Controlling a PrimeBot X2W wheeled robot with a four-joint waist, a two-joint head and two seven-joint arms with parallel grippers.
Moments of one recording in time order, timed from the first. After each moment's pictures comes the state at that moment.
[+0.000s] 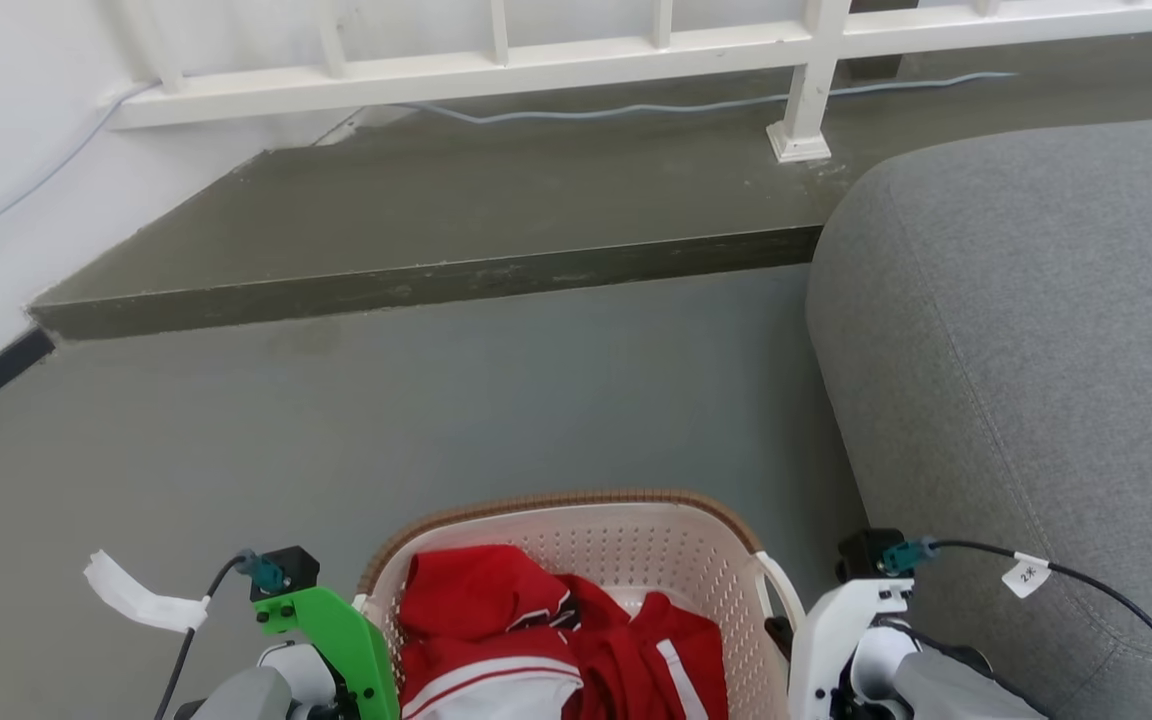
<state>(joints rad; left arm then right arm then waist) -0.49 -0.01 -0.50 1.25 -0.75 -0.13 0.23 -0.39 -0.03 0.78 1.15 0.84 0.13 0.01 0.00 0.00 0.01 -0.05</state>
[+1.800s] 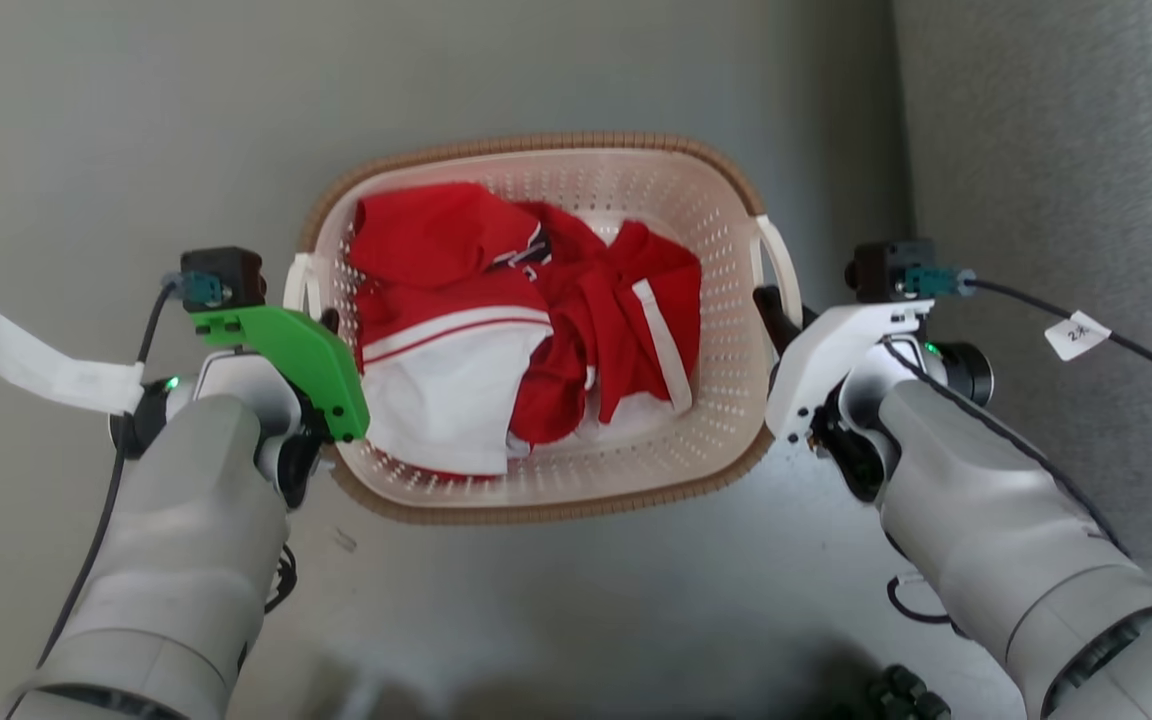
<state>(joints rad) -0.86 0.02 -0.52 1.19 -0.69 -0.08 0.00 -0.79 -0.04 0.78 1.14 0.82 0.10 -0.18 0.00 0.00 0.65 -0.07</state>
